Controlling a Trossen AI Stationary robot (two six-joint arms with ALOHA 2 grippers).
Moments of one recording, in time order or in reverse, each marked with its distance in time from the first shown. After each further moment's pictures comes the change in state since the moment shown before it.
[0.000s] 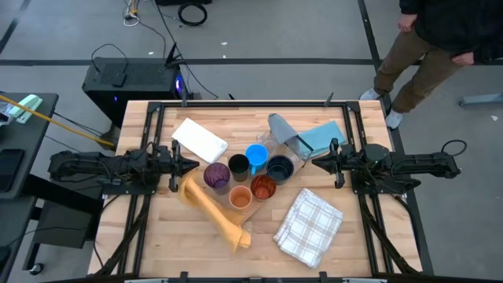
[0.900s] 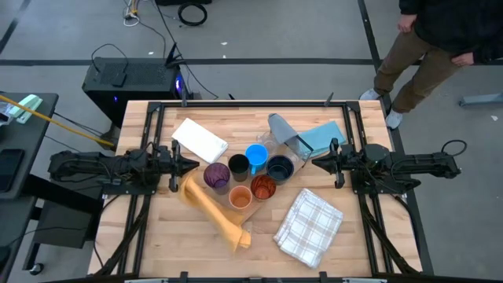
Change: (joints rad) left arm 0.000 0.000 0.000 0.000 0.000 0.000; right arm 0.000 0.000 0.000 0.000 0.000 0.000
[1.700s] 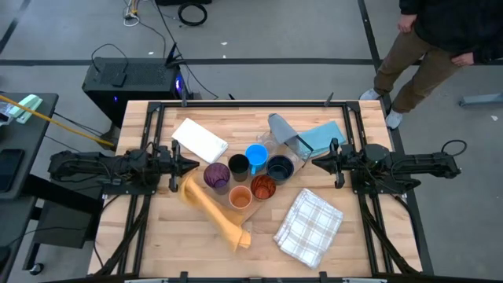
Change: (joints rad) left arm 0.000 0.000 0.000 0.000 0.000 0.000; right arm 0.000 0.000 0.000 0.000 0.000 0.000
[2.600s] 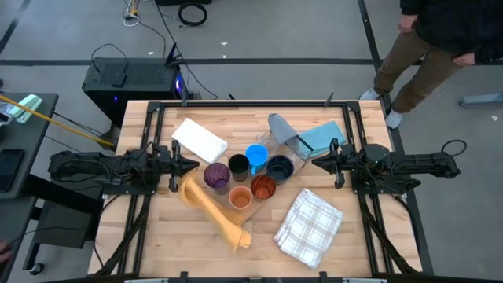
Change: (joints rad) left arm 0.000 0.000 0.000 0.000 0.000 0.000; right arm 0.000 0.000 0.000 0.000 0.000 0.000
